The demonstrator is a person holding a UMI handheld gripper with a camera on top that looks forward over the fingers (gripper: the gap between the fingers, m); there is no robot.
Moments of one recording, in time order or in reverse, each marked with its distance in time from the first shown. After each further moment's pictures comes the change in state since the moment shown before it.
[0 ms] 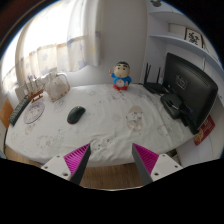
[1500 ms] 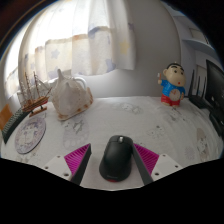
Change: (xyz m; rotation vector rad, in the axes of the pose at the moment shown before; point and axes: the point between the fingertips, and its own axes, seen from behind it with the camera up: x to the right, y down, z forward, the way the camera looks) arm -0.226 -0.100 0.270 0.184 -0.152 -0.013
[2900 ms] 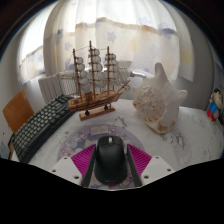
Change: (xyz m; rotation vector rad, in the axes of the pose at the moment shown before) arm -0.335 -0.017 0.037 -0.070 -0.167 -0.126
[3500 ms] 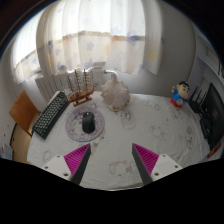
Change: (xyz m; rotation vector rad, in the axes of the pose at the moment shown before) arm 0.089 0.003 -0.294 -0.214 0.134 0.054
